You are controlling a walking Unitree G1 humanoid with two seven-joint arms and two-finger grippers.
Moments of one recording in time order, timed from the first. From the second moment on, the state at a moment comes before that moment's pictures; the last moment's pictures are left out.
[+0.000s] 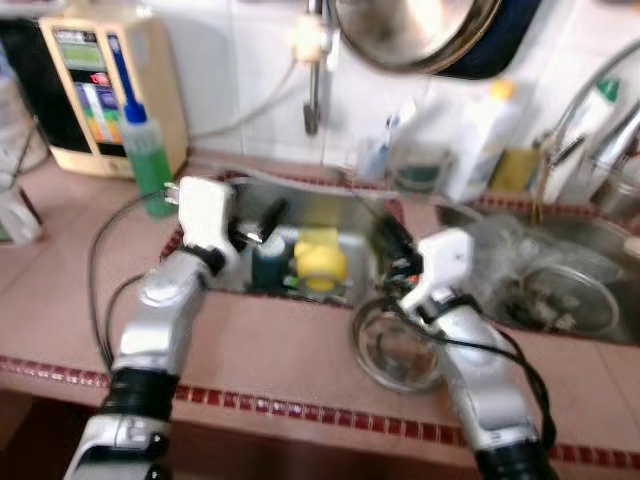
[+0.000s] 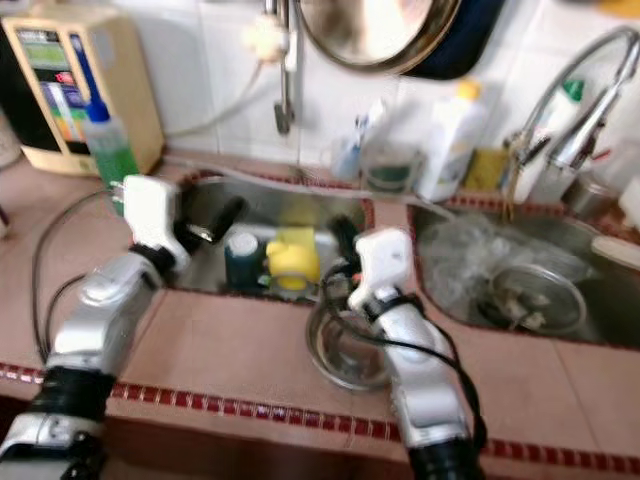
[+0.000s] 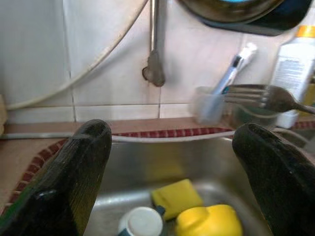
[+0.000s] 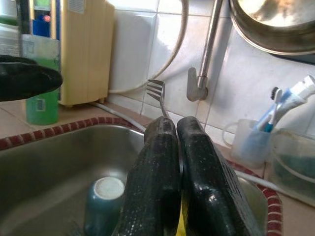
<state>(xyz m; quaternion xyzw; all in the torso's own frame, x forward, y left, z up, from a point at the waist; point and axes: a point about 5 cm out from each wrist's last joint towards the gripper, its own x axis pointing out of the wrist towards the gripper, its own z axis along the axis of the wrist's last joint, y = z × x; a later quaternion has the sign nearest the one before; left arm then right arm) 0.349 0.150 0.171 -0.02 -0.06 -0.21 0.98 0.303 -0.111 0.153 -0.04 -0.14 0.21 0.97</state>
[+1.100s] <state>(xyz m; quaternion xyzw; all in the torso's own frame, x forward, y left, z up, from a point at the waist) 0.311 0.086 0.187 0.08 -0.06 -0.40 0.91 0.322 -0.176 0.166 0.02 0.01 0.28 0.96</state>
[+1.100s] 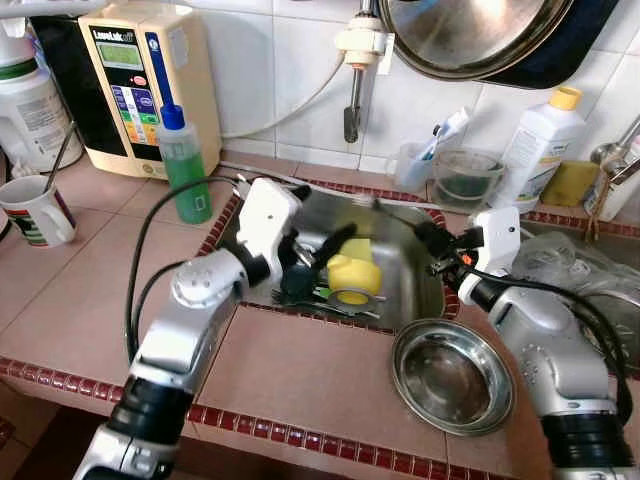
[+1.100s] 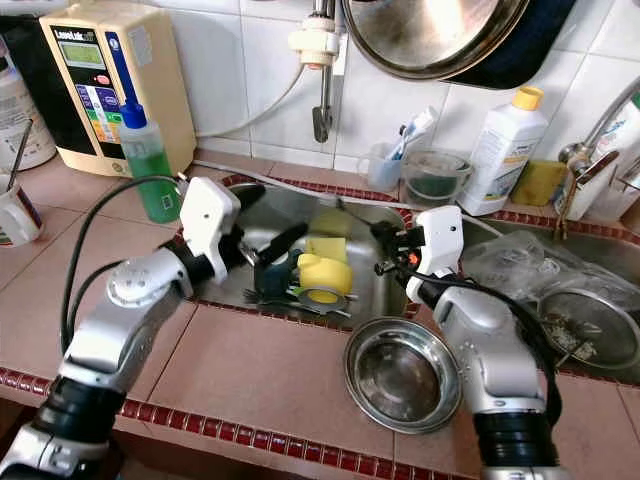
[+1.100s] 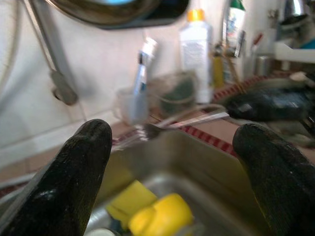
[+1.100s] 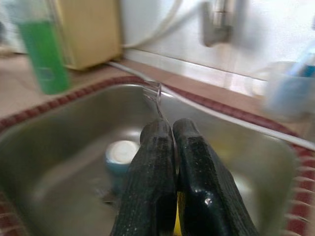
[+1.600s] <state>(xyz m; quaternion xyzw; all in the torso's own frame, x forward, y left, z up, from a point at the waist) 0.291 0.086 0.178 0.09 -0.04 -0.43 0.90 0.331 -0.182 0.149 0.06 0.07 0.35 0.93</state>
